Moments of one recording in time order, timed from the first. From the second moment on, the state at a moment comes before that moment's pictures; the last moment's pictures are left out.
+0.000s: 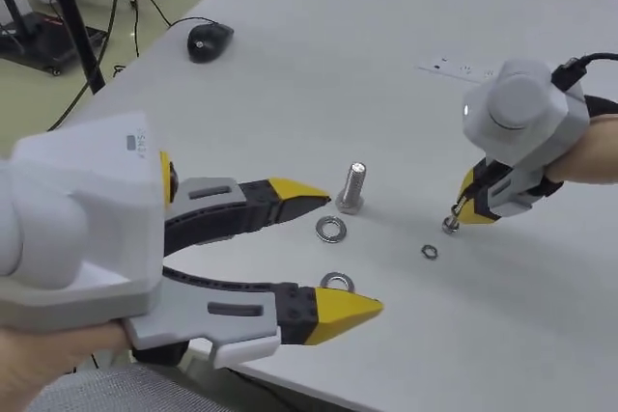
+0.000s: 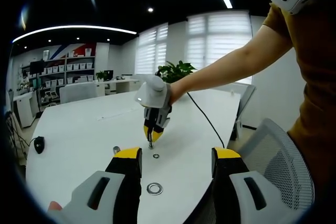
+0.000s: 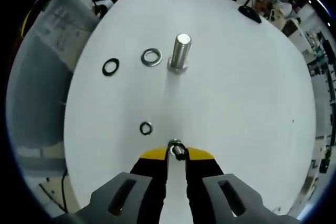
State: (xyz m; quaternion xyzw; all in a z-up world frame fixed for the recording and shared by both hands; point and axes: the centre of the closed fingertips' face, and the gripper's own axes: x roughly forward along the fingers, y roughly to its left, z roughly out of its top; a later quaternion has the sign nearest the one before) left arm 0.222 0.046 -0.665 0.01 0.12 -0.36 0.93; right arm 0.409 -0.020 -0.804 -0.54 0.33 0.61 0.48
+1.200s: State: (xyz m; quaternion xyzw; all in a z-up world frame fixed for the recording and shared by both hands) left arm 0.214 0.043 -0.657 0.01 0.11 -0.36 0.93; right arm 0.383 -0.042 -0.793 -0.51 0.34 0.61 0.51
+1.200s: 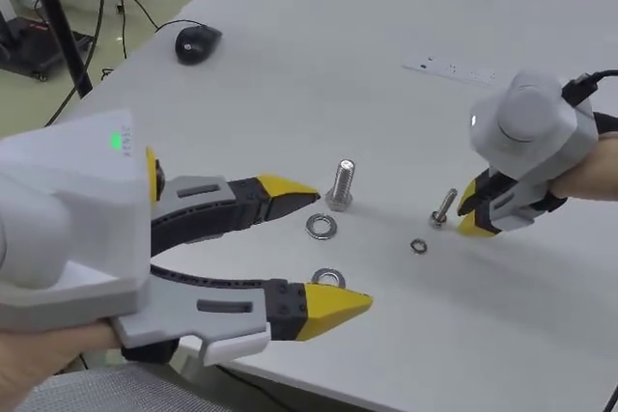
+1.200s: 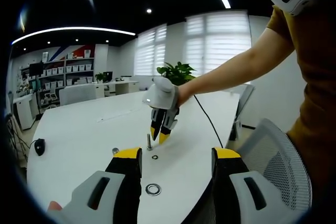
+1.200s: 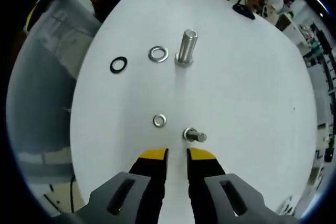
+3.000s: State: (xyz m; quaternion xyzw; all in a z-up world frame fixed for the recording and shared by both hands) left arm 0.209 0.051 -0.654 0.01 0.10 -0.35 0.93; right arm 0.364 -0.011 -0.826 -0.50 0.37 0.61 0.49
